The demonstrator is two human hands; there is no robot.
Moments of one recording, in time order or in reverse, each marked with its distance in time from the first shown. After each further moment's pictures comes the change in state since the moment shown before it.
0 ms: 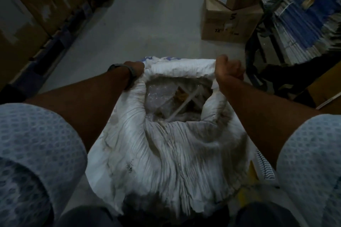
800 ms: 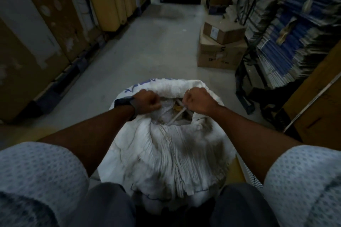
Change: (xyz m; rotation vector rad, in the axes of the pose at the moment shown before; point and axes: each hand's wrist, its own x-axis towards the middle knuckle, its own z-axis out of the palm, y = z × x) left_hand -0.122 -0.026 -0.018 0.444 0.032 0.837; right_hand -0.095 0.004 -0.072 -0.363 -0.534 -0.996
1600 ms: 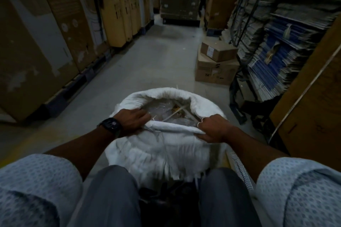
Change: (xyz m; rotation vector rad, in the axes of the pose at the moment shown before) left_hand -0.127 0.007 -0.012 0.663 0.081 0.338; right_hand -0.127 0.022 -0.036 -0.709 -0.194 -0.487
